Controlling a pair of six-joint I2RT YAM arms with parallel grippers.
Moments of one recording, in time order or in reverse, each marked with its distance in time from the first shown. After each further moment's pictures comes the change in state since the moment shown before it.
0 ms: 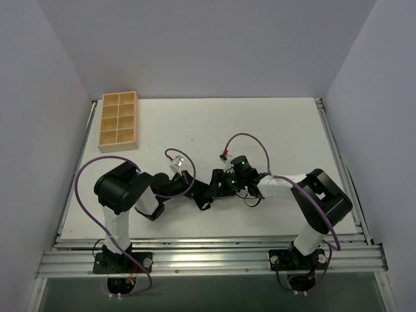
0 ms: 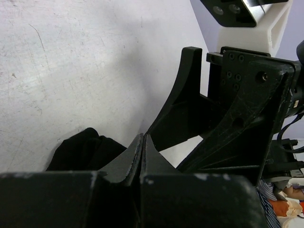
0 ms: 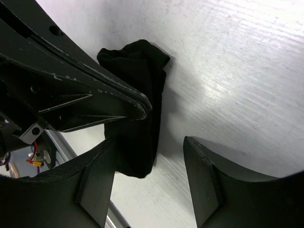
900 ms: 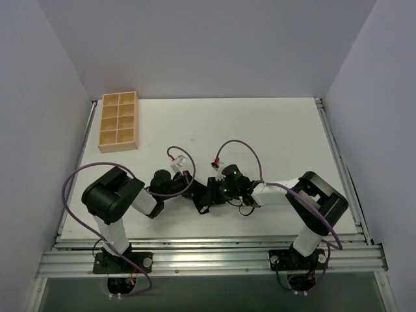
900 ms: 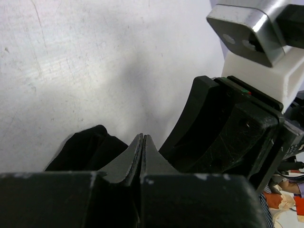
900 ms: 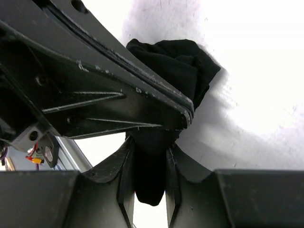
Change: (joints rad) left arm -0.005 -0.121 0.005 -0.209 0.008 0.011; right arm 0.130 0.021 -0.038 0.122 0.073 0.068
